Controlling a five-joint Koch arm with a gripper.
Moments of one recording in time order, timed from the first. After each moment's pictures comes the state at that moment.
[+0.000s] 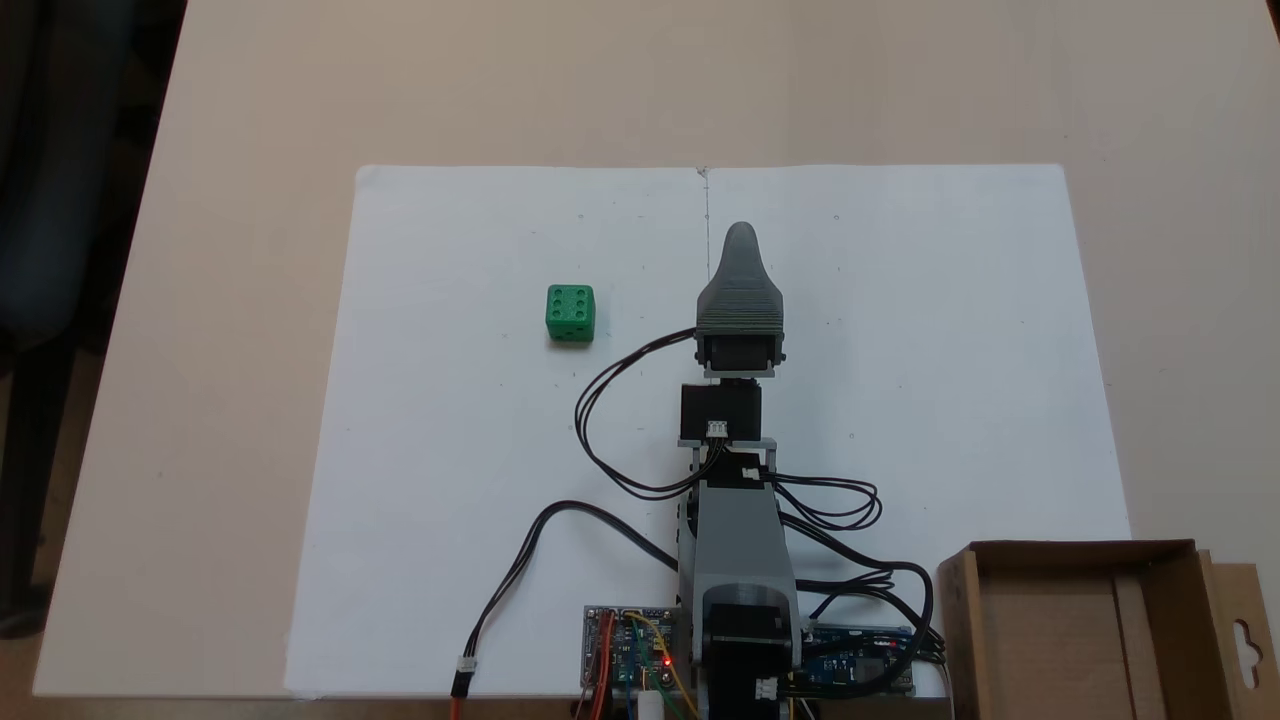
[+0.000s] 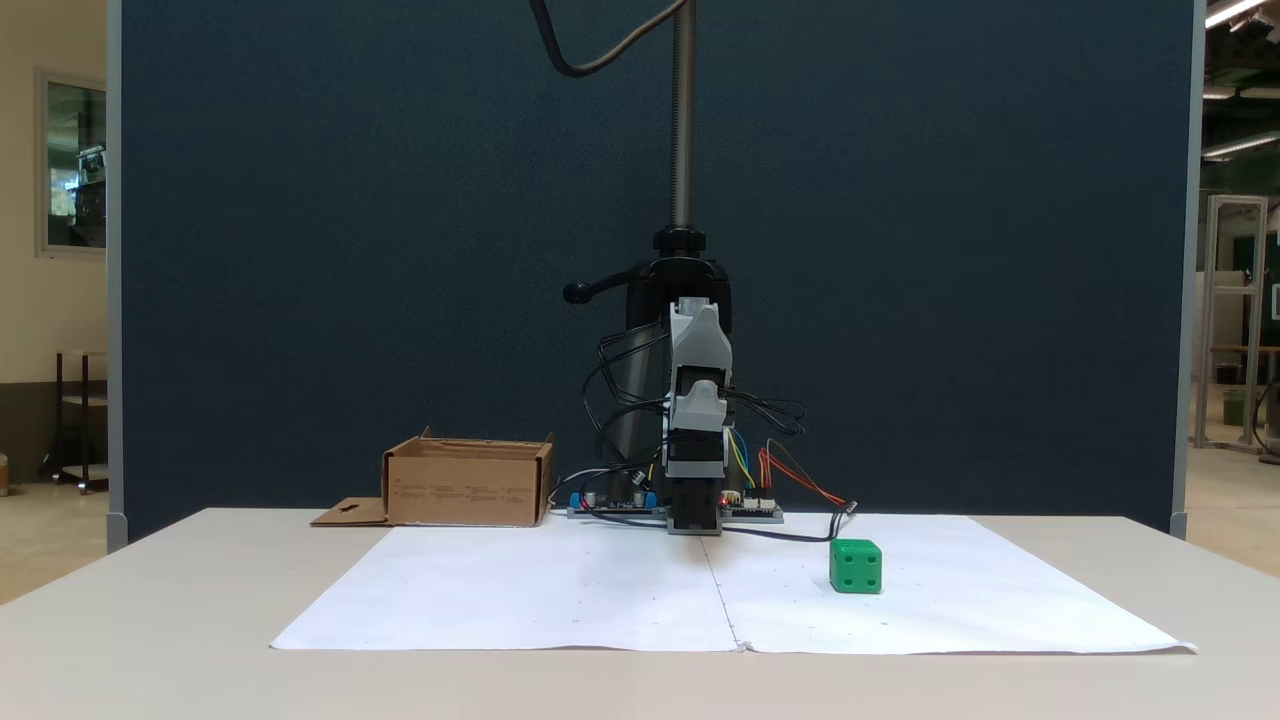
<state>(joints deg) 1.1 129.4 175.7 -95.2 -4.1</state>
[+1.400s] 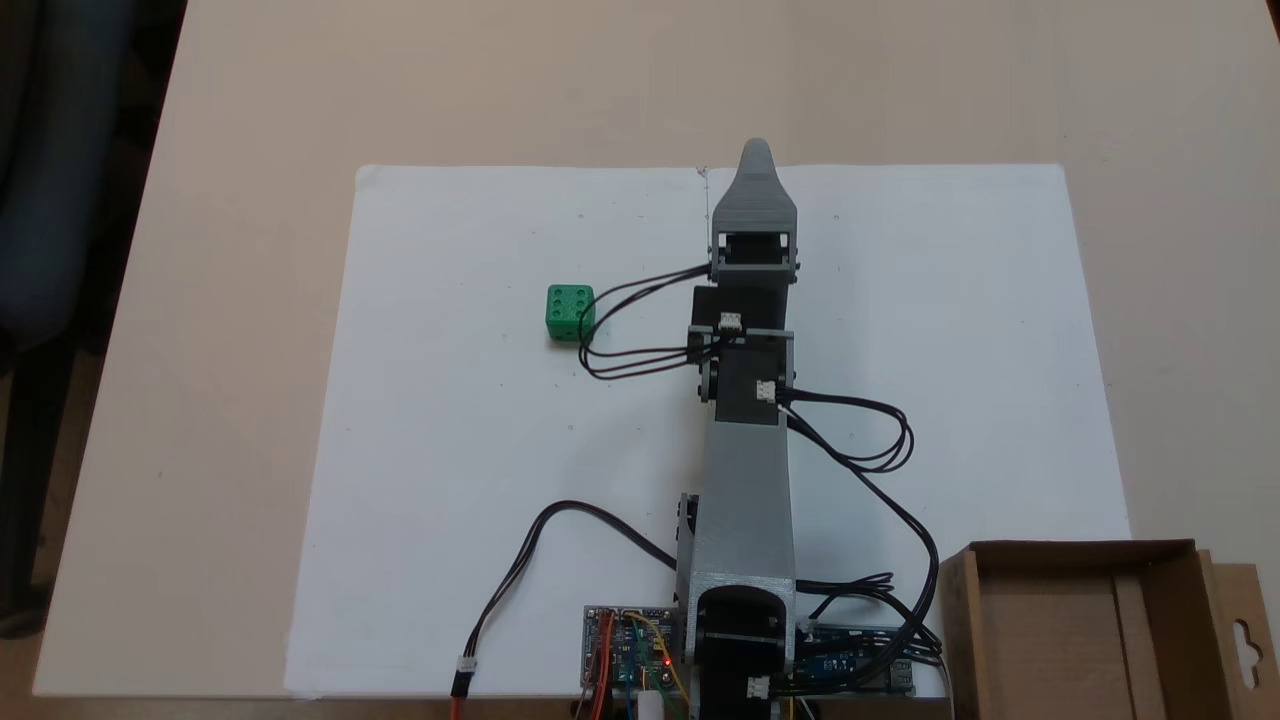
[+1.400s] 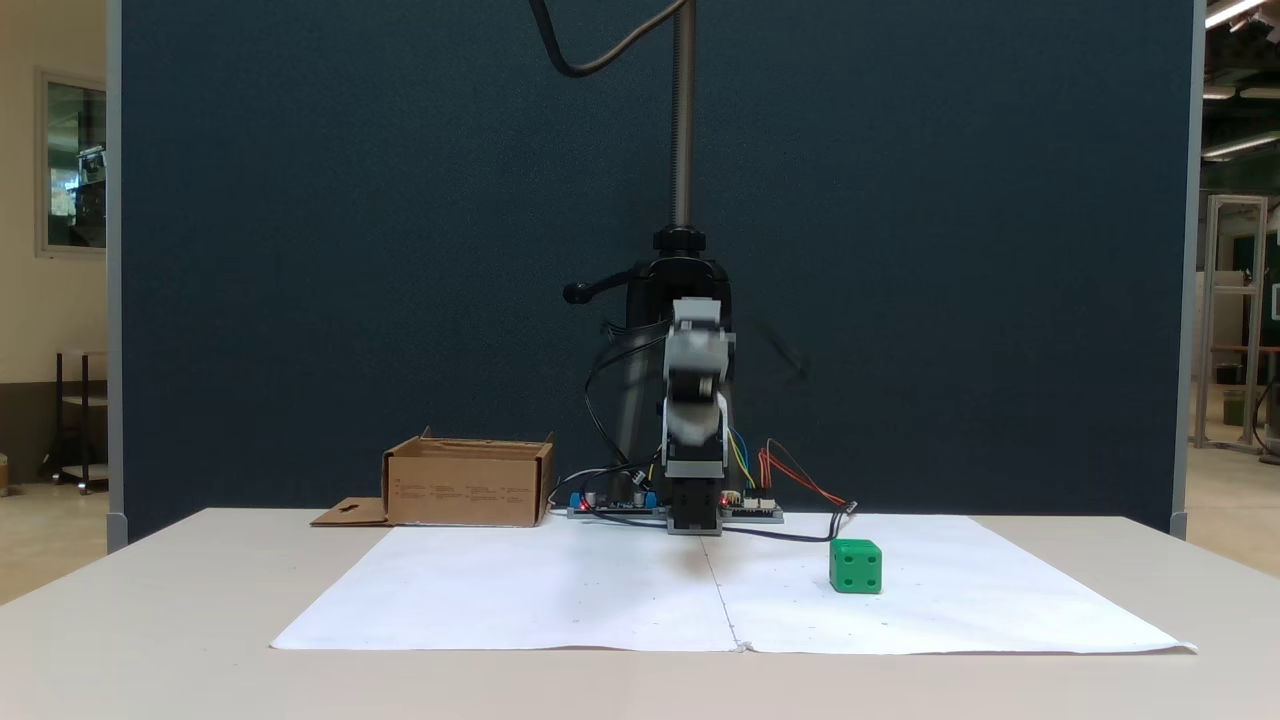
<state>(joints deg) 3.3 129.4 137.0 -17.5 -3.4</state>
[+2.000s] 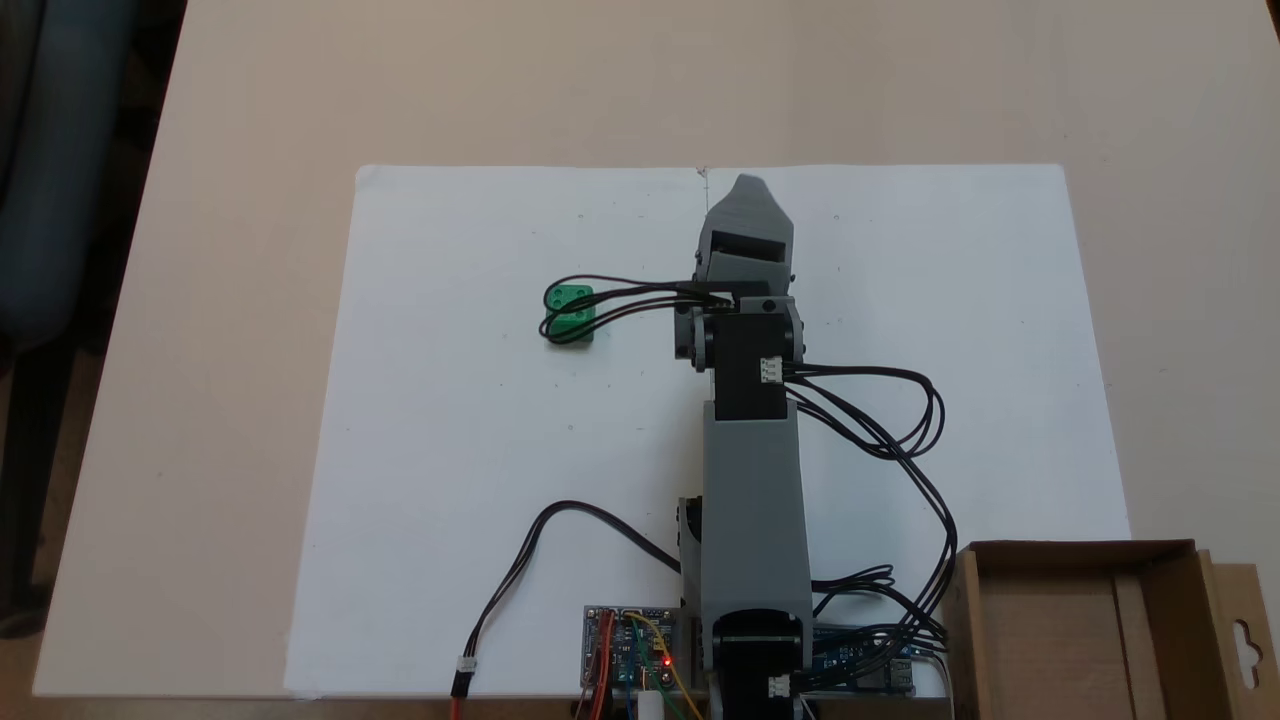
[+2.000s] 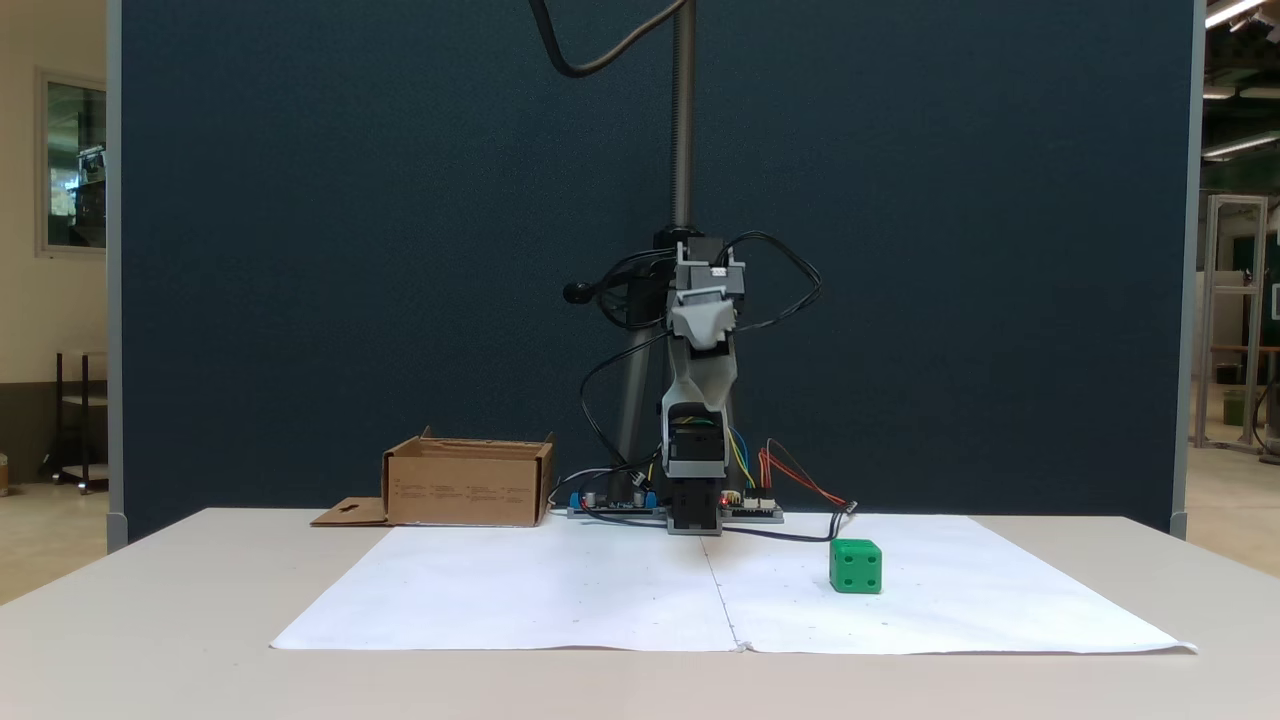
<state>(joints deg) -2.5 129.3 107.0 43.5 11.6</state>
